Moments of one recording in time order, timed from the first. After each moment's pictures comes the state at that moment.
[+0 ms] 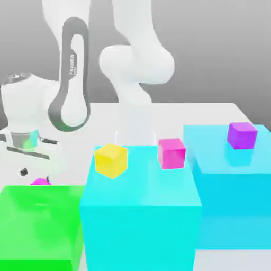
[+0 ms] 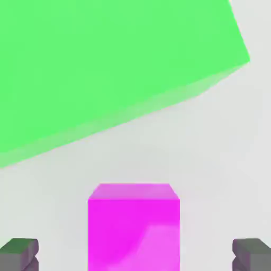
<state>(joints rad) -0.60 0.23 -0.19 -2.77 0.31 3.00 0.05</state>
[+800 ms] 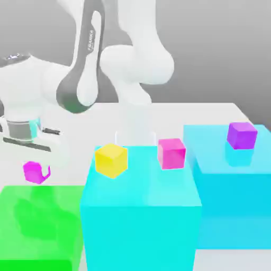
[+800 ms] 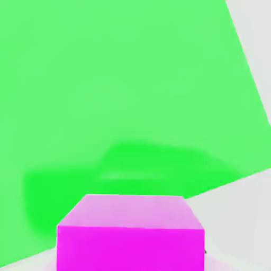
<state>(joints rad) -0.50 -0.10 -0.13 -2.70 -0.05 2.60 0.57</state>
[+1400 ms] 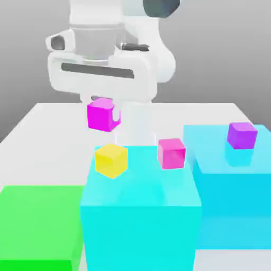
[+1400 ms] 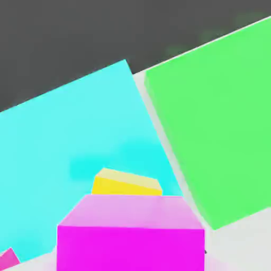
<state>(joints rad) -0.30 -0.39 0.16 -2.52 0.08 2.14 1.00</state>
